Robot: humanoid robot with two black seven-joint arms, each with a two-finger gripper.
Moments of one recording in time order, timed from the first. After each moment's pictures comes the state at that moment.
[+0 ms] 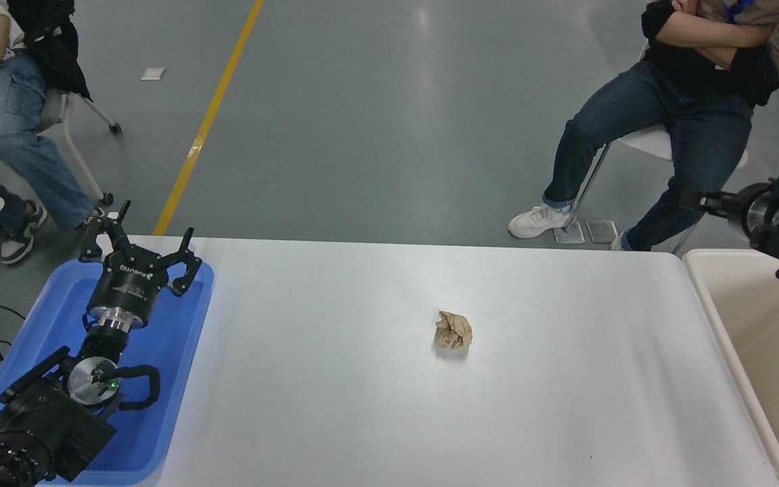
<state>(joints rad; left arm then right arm) -0.60 0.22 -0.90 -0.31 -0.14 -0.77 -0.37 1.60 -0.47 -1.11 0.87 -0.33 0.12 -0.07</state>
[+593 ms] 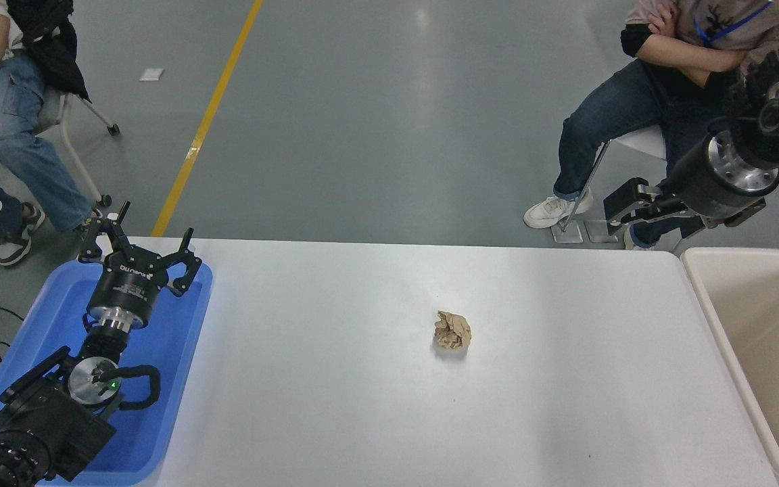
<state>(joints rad) -0.60 0.22 -0.90 -0.31 -0.14 -0.77 -0.37 2.18 -0.51 -1.15 1.31 -0.33 0.73 -0.07</state>
